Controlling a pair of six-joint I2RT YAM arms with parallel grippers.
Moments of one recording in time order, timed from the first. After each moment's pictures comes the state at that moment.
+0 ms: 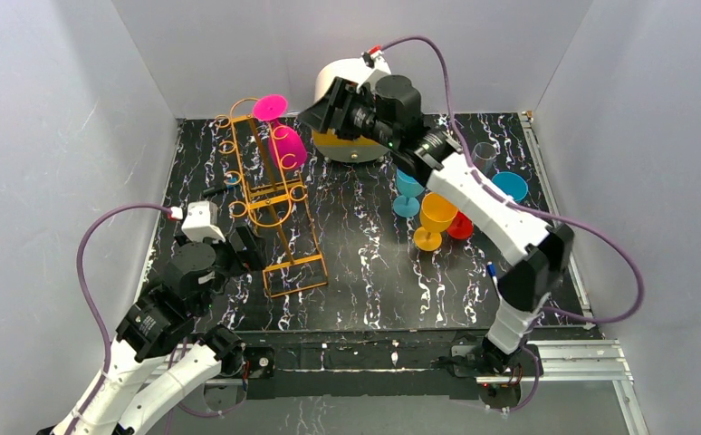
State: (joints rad) left arm -0.66 0.46 0.86 -0.81 -0.49 -0.47; right arm 0.78 1.71 1.84 -0.23 -0.13 0.71
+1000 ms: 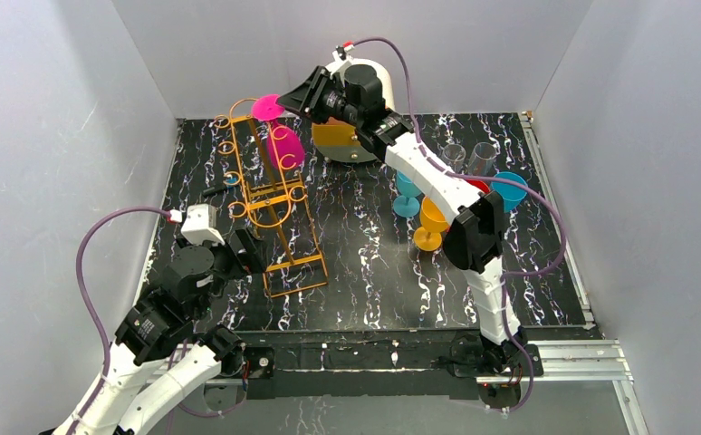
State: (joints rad) left arm -0.66 0.43 0.84 -0.81 -0.46 -0.49; right arm 0.71 2.19 2.27 -0.09 -0.31 1.00
